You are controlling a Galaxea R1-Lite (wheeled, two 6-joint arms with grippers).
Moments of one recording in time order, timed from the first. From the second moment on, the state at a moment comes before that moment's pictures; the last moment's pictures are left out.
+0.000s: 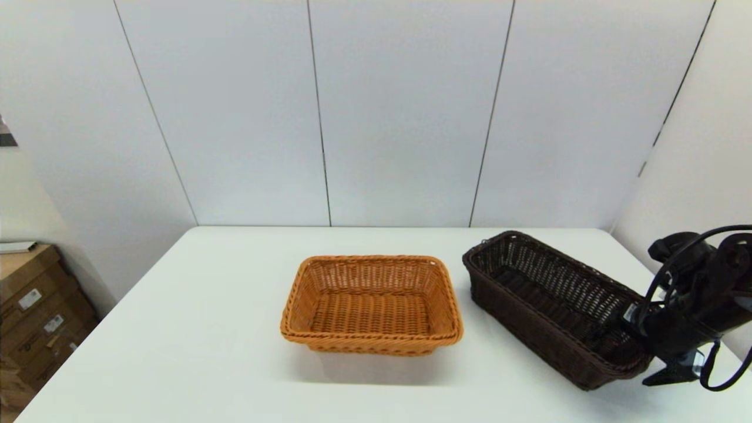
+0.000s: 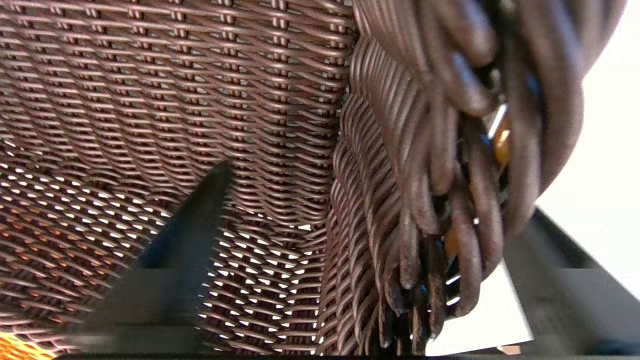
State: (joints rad) left arm 0.00 0.00 -0.02 0.04 0.03 -0.09; right arm -0.22 1.96 -0.93 0.35 0.19 0.68
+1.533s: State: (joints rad) left arm 0.00 0.00 -0.02 0.04 0.03 -0.09; right arm -0.37 1.64 -1.34 0.79 0.23 0.58
